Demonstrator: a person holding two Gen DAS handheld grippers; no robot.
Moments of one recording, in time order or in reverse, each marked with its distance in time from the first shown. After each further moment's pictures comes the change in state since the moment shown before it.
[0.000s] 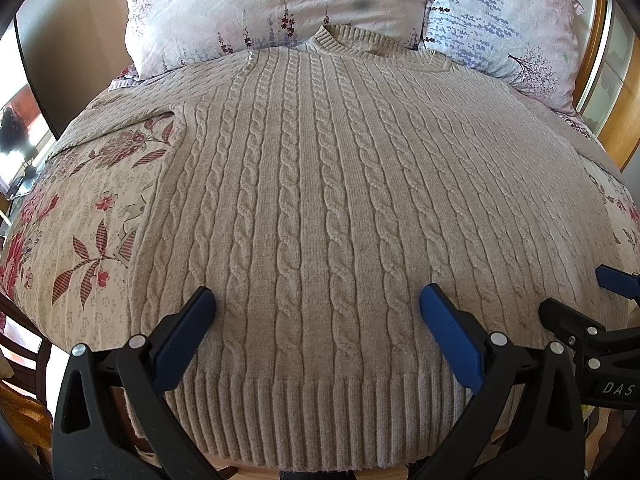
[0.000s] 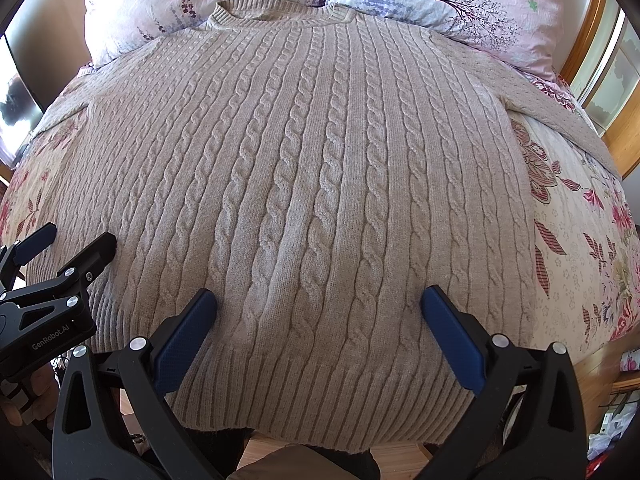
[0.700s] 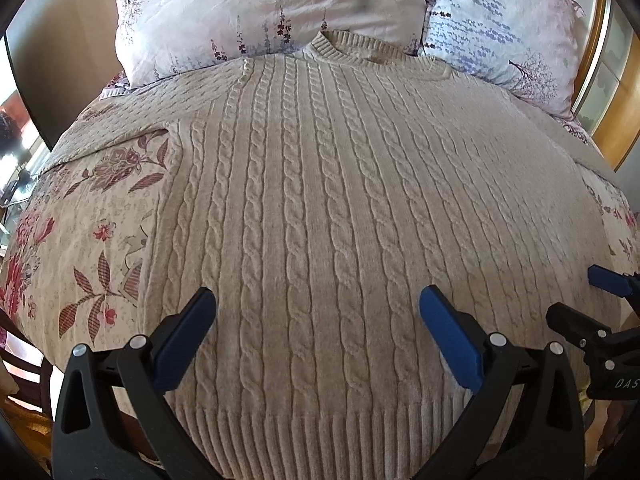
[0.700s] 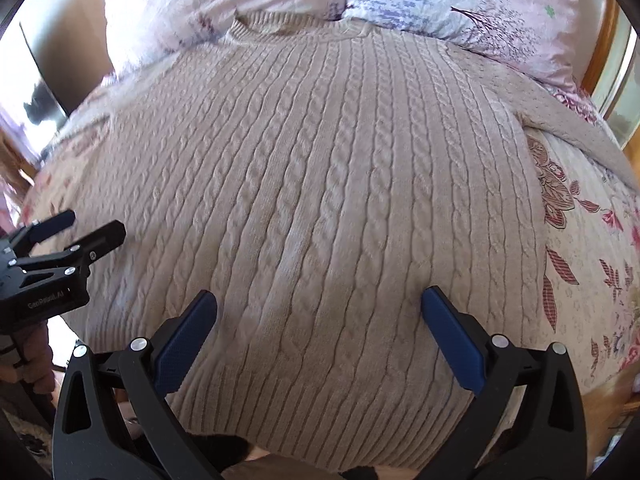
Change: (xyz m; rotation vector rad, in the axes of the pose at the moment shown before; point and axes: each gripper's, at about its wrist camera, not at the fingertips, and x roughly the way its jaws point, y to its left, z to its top) left arm 0.001 0.007 0.026 0.008 0.007 -0.030; right arm -0.001 -0.020 0.012 0.001 -0.051 0.129
